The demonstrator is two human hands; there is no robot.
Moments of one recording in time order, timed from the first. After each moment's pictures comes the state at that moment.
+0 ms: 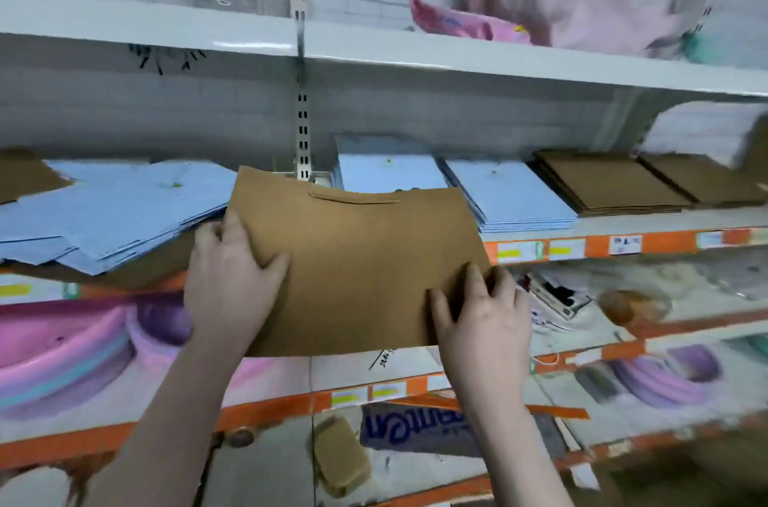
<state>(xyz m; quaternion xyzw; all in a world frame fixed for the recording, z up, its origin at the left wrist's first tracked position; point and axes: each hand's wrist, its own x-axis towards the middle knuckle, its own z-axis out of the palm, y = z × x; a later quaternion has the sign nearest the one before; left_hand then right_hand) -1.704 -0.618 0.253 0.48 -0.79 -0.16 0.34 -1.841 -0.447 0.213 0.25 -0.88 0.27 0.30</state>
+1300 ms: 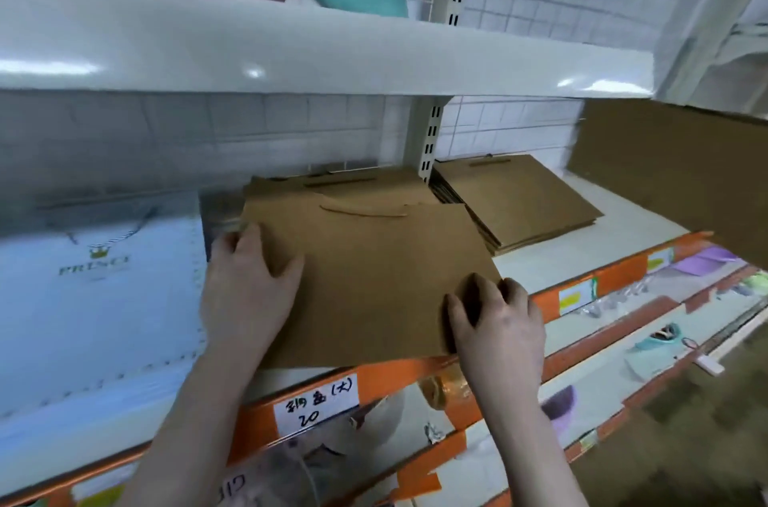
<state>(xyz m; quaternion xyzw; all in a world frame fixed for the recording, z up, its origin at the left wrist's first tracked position) -2.333 -0.428 0.251 0.38 -0.84 -0.27 0.28 -2.421 -0.230 0.221 0.11 -0.95 0.20 0.19</state>
